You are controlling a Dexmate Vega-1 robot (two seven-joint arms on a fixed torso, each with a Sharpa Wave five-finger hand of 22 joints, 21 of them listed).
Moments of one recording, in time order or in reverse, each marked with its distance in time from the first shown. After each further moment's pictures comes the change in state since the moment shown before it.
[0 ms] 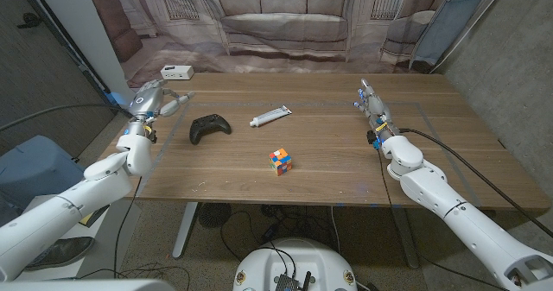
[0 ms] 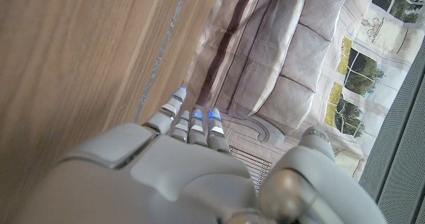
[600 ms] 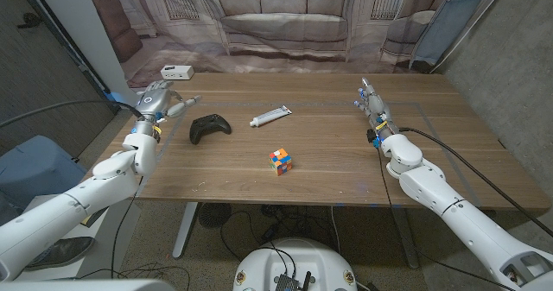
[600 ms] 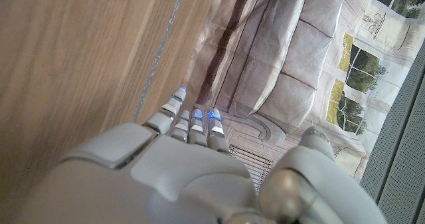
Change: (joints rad) left arm -0.031 0.016 0.068 -0.033 0.087 0.095 -0.035; left_hand -0.005 0.005 -0.007 -0.001 0.007 0.042 0.050 -0.009 -0.003 0.012 -0.014 0.000 0.000 0.005 -0.016 0.000 0.000 0.003 -0.003 0.000 0.000; right arm 0.019 0.011 -0.003 0.029 0.006 0.011 0.010; right_hand 0.000 0.000 0.000 0.000 0.000 0.000 0.000 -0.004 0.000 0.000 0.000 0.000 0.000 0.002 0.002 0.000 0.000 -0.004 0.004 0.000 0.000
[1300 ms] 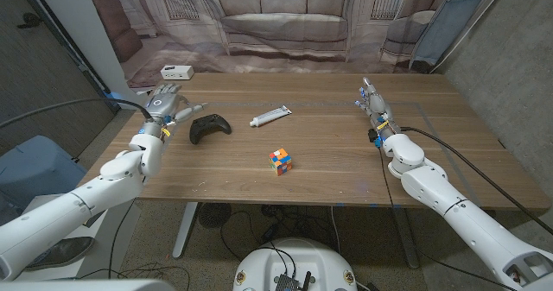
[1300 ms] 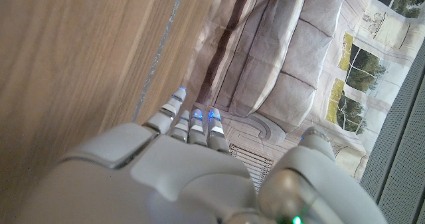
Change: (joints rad) left arm -0.026 0.011 0.063 -0.022 0.065 0.064 -0.079; left_hand -0.020 -0.004 -0.026 0.010 0.006 -0.065 -0.018 -0.064 0.003 -0.063 -0.023 -0.021 0.000 -0.053 0.004 -0.004 0.005 -0.028 0.028 0.000 0.005; right arm -0.005 -0.012 0.007 -0.011 0.009 -0.006 0.003; right_hand -0.004 0.004 0.000 0.000 0.000 0.000 0.000 0.000 0.000 0.000 0.000 0.000 0.000 0.000 0.000 0.000 0.000 -0.005 0.005 0.000 0.000
